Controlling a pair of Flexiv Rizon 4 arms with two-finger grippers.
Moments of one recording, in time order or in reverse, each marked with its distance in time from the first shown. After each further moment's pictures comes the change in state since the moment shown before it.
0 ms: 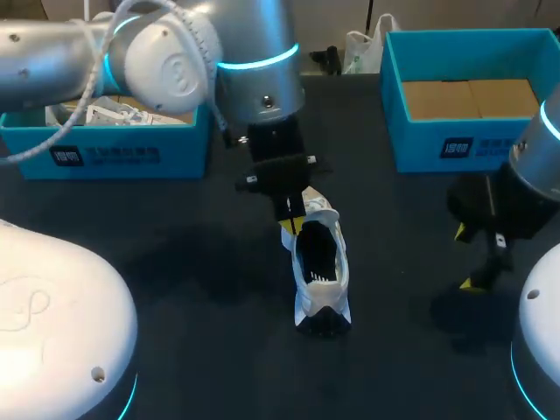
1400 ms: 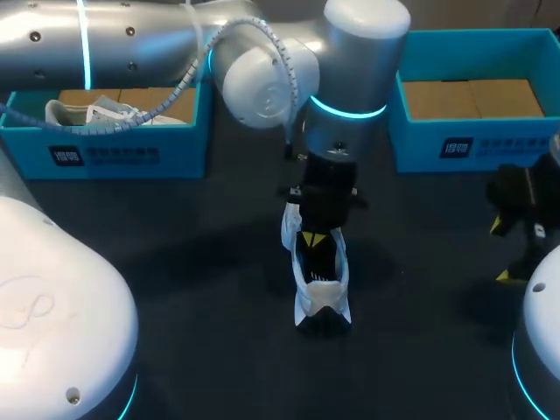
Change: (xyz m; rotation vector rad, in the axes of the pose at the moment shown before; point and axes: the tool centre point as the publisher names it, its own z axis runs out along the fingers) left arm -0.026 0.038 0.054 -0.173 0.283 0.208; right arm -0.018 -0.054 -0.015 0.010 0.023 0.027
